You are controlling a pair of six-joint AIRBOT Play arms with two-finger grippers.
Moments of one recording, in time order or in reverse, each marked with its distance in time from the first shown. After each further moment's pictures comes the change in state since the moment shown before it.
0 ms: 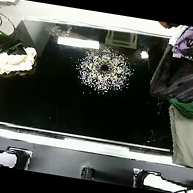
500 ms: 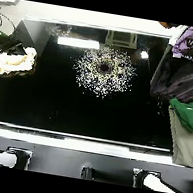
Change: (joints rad) left arm 0.000 0.000 0.000 0.000 -0.006 0.006; right arm 0.000 0.163 -0.480 -0.156 0.056 -0.046
